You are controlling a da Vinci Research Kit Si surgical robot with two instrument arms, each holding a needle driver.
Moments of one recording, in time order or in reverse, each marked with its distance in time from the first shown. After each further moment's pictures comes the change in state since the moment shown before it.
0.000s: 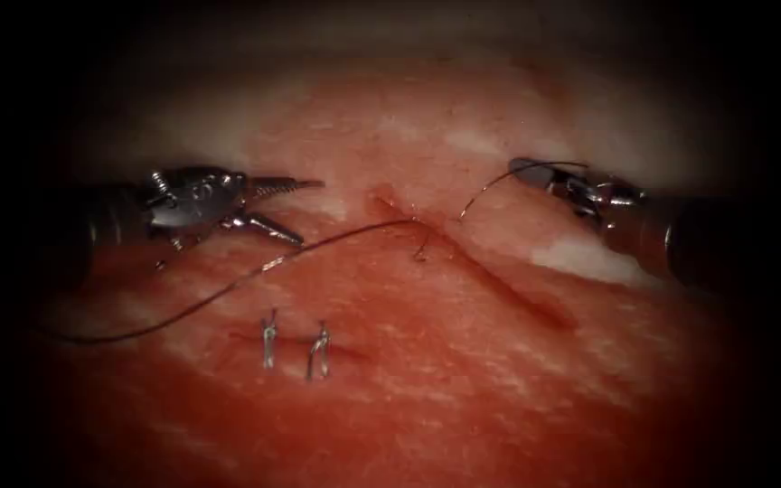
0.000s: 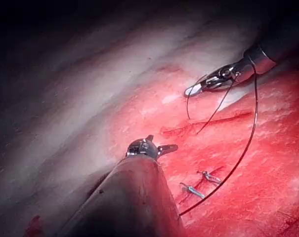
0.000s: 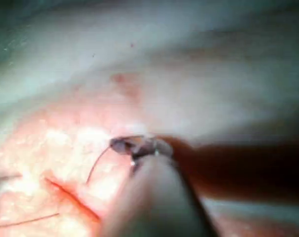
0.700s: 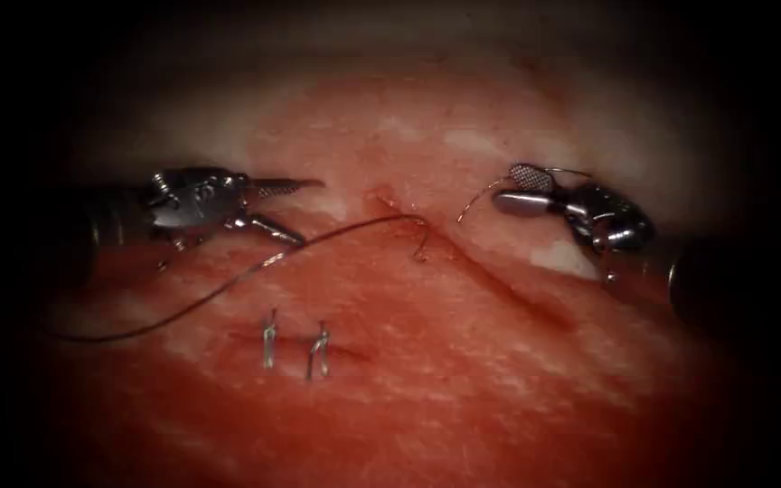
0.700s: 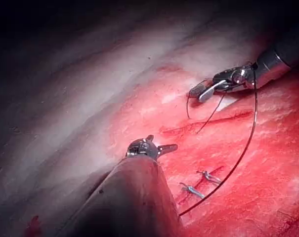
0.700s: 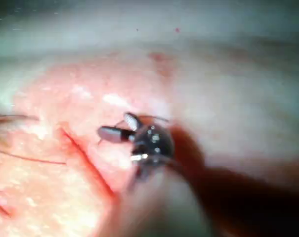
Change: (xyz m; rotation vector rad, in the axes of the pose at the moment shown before) right arm -0.001 -0.003 -0.001 0.021 -0.033 -0.312; left arm 0.000 0.000 0.000 0.002 0.000 0.001
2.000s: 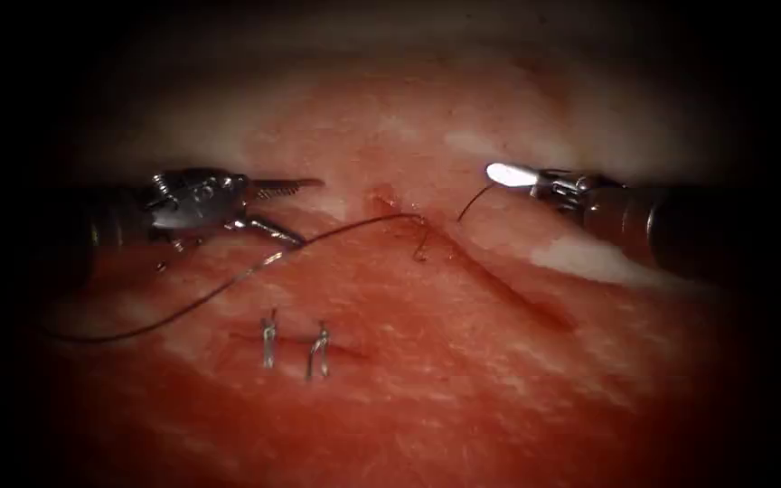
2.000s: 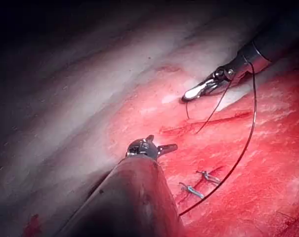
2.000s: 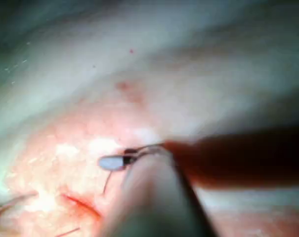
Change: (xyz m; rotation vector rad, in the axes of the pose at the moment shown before) right arm -0.002 0.001 0.003 -0.014 0.003 0.630; left arm 0.000 0.000 0.000 0.000 0.000 -0.015
